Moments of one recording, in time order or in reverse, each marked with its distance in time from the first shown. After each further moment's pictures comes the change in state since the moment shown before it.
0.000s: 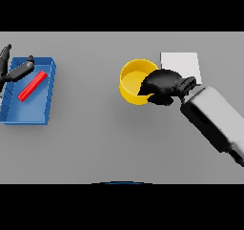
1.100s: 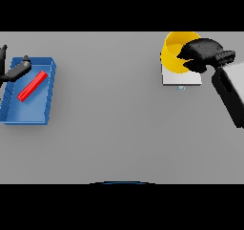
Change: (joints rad) left arm 0.004 0.033 -0.007 -0.047 -0.004 0.020 0.081; right arm -0.165 -0.100 -0.109 0.492 0.019 -0.242 -0.080
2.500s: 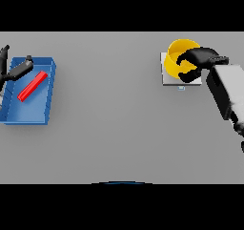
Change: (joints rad) left arm -0.034 -0.022 -0.030 0.064 0.015 0.000 -0.021; right arm -0.127 0.127 0.024 0.491 0.013 -0.134 -0.114
